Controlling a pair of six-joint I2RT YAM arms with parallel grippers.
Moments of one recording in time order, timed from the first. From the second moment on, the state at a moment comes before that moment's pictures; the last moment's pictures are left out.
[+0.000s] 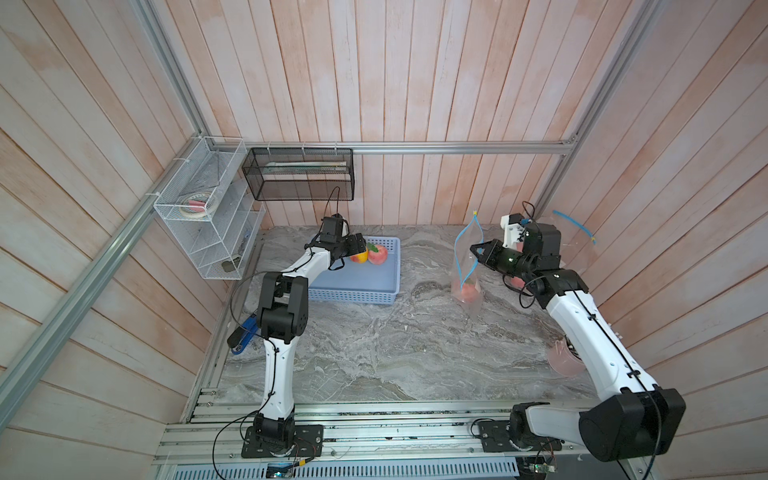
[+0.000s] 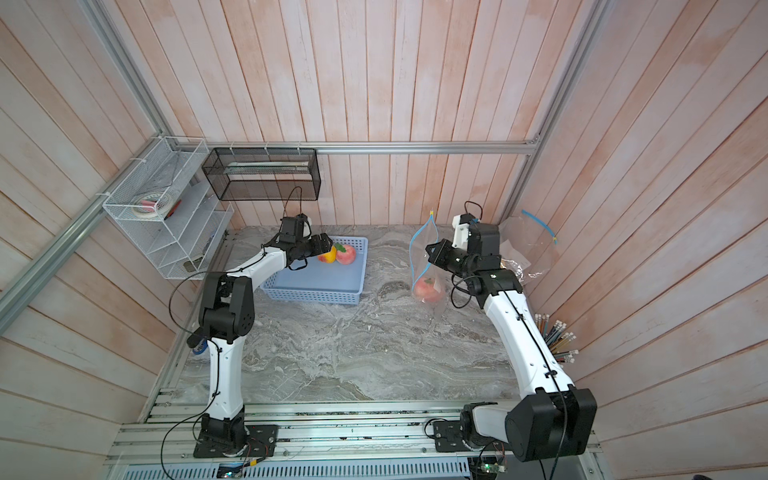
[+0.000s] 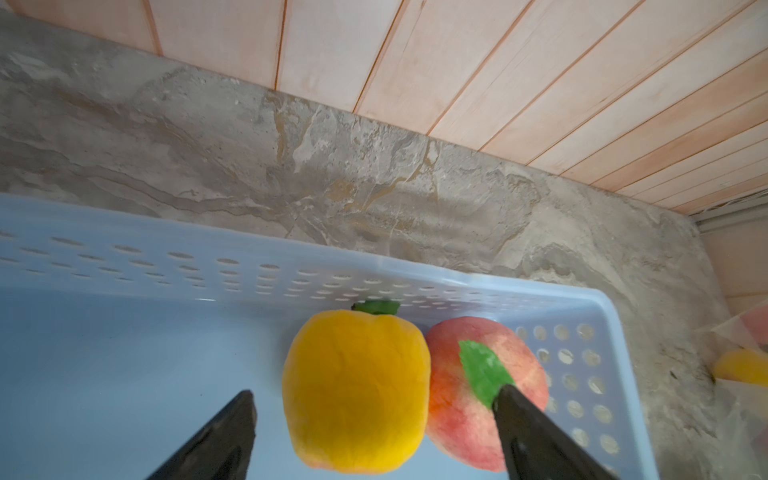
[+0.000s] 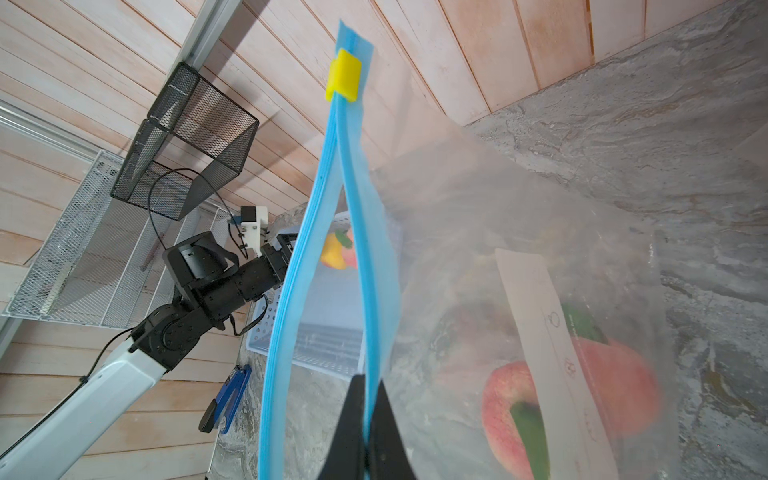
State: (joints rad) left arm -0.21 2.28 1.82 -0.24 0.20 -0.40; right arm 0.13 1.29 1.23 -0.41 -0.43 0.60
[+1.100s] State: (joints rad) left arm -0.21 1.87 1.47 -0.17 0.23 -0.36; right arm 0.26 1.42 1.25 -0.39 -0.45 0.65
